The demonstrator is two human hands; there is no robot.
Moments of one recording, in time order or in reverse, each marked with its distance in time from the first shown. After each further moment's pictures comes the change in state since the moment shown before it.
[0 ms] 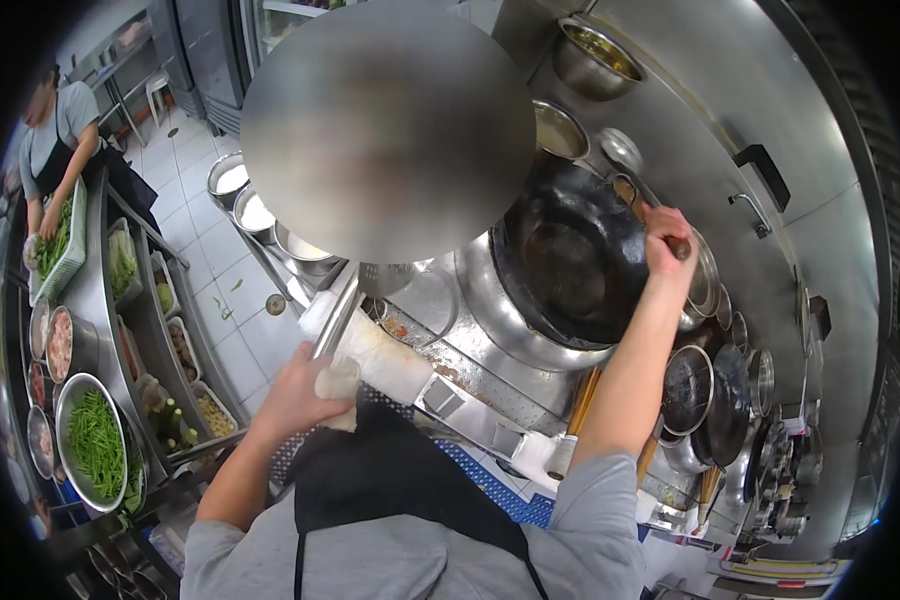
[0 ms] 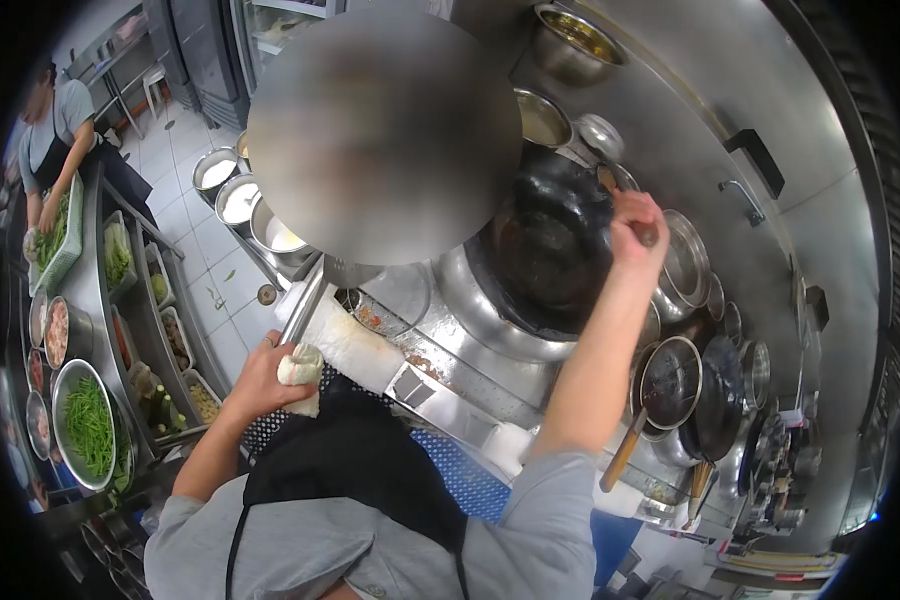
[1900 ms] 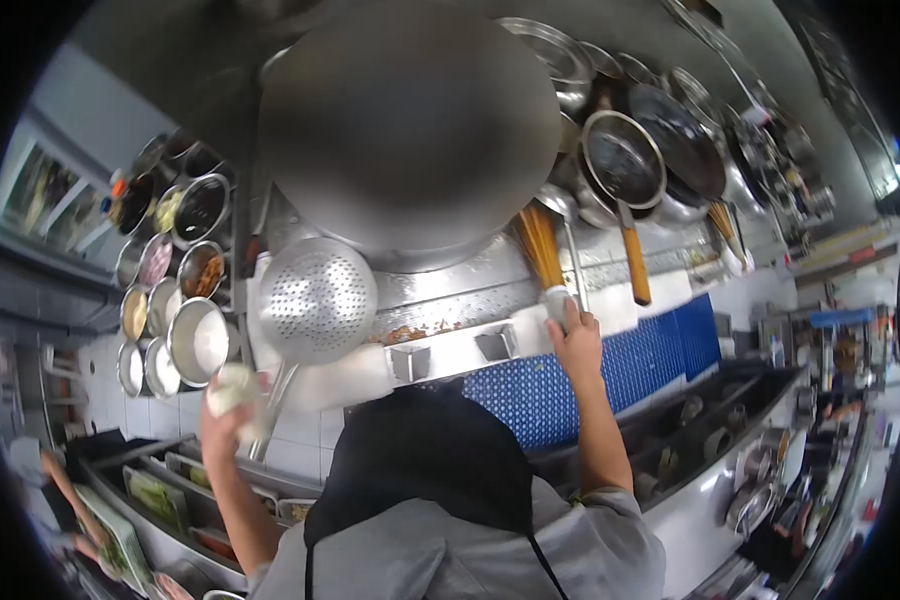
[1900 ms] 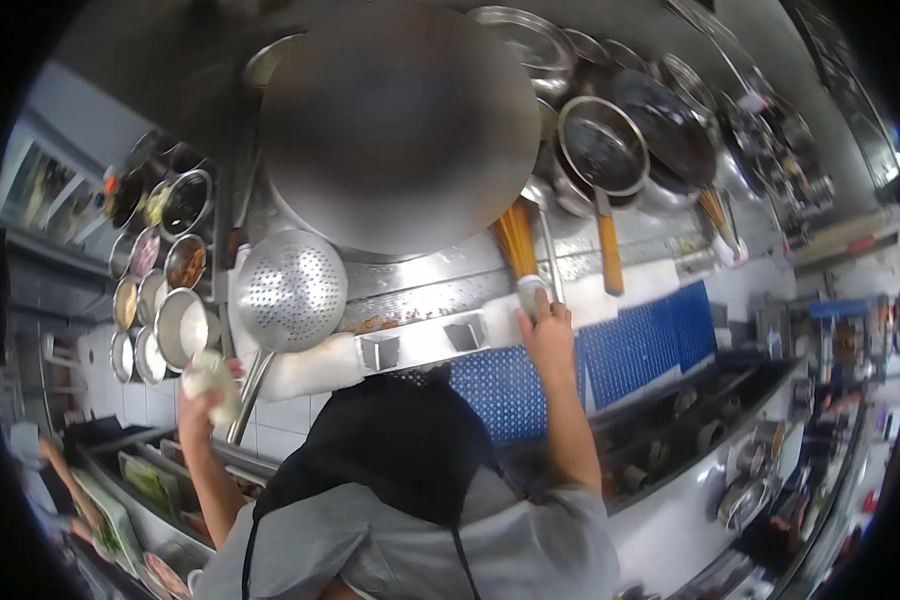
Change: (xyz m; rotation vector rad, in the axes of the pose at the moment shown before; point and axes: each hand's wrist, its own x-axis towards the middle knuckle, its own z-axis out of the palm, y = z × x) left_hand 0.131 -0.039 -0.042 -0.755 -0.494 -0.068; right_hand -0.368 0.103 -0.301 -2.690 1.348 -0.469
